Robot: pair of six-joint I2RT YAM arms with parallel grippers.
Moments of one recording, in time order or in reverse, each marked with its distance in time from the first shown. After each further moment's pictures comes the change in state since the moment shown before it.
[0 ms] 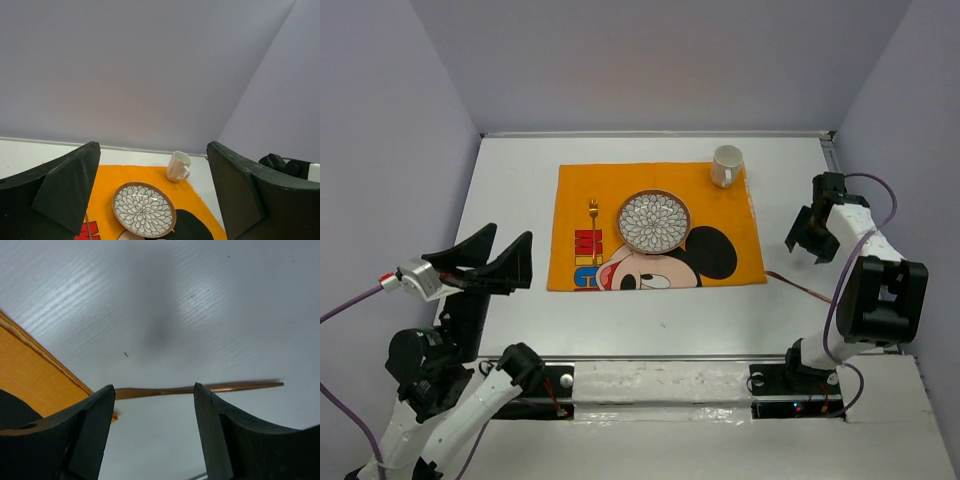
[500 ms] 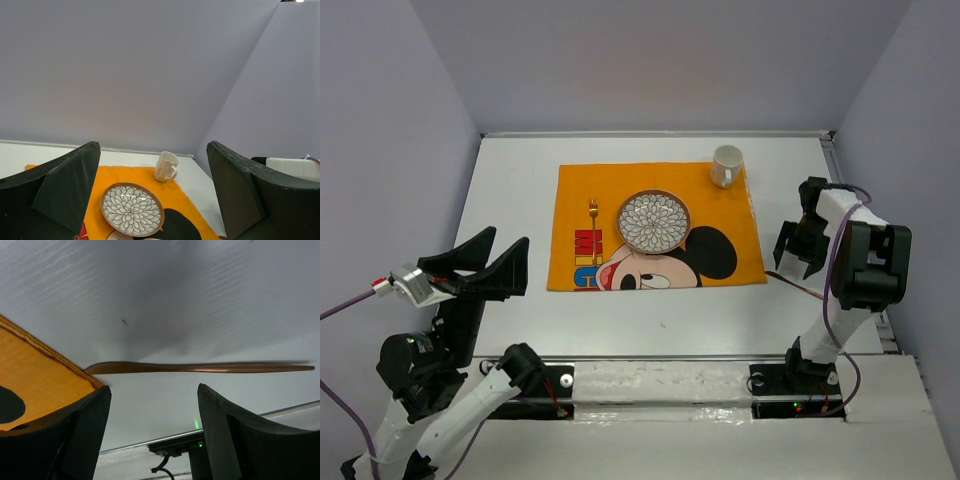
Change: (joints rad) left arm -0.098 -0.041 0.000 0.000 -0.042 0.008; right arm 0.013 0.246 0.146 -0.270 -0.113 -0.085
